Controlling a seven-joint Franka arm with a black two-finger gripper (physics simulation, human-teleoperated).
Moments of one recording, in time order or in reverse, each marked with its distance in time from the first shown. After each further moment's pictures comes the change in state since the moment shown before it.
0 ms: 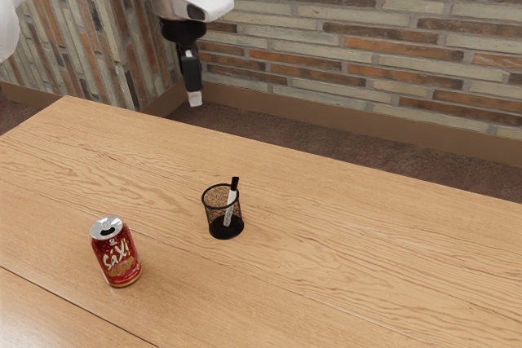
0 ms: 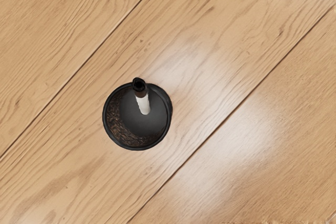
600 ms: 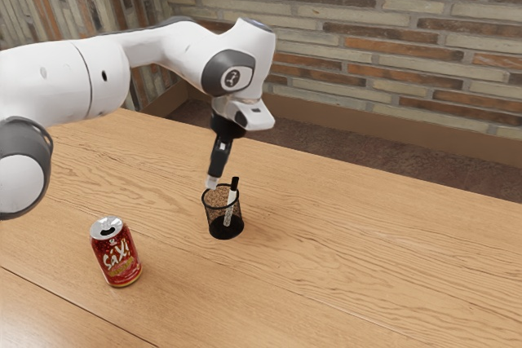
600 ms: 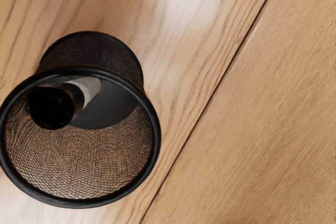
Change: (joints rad) arm -0.101 0.367 0.043 0.007 0.178 -0.004 0.213
